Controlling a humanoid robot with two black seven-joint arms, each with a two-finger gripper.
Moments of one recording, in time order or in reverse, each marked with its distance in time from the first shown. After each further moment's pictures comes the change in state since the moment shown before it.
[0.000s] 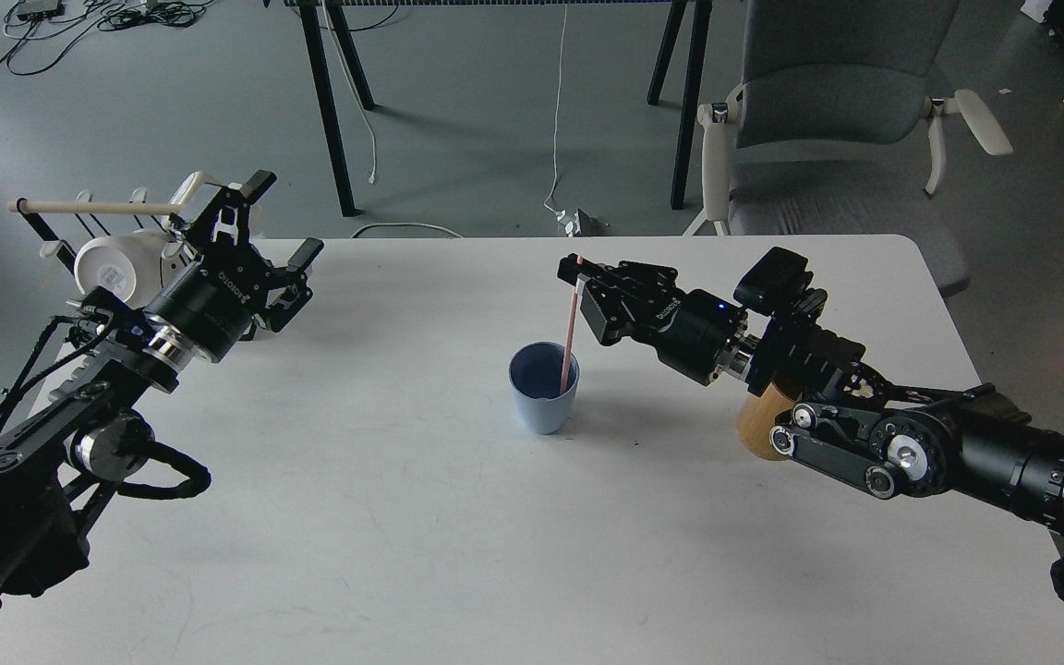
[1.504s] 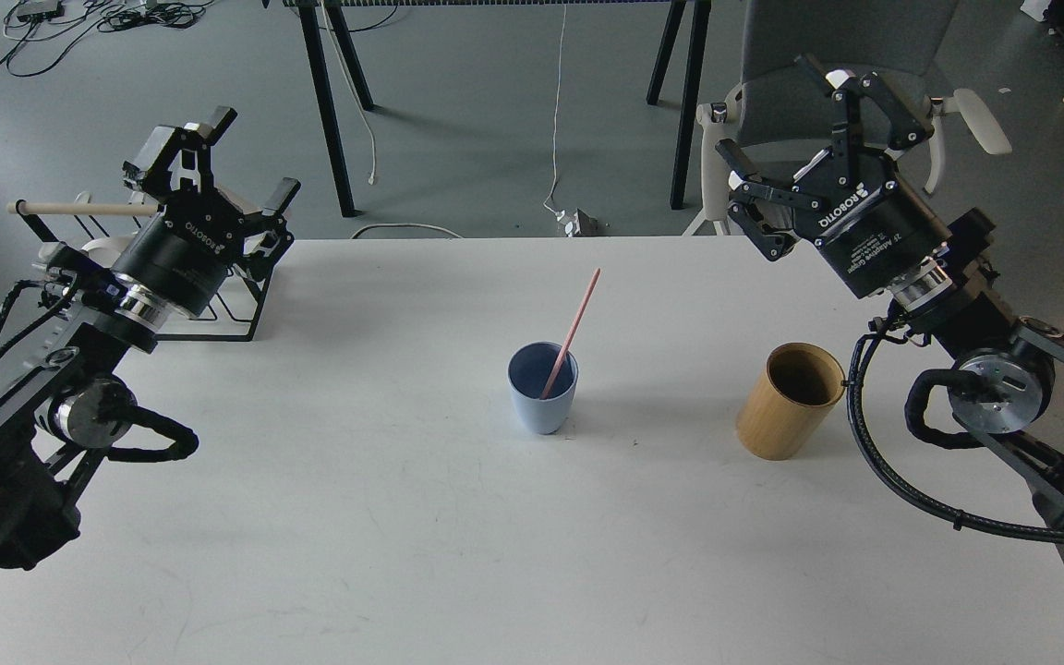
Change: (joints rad) left arm -0.015 0.028 -0.098 -0.080 -0.020 0.000 0.000; right arm -0.271 -0.324 0.601 0.413 1.326 0.892 0.000
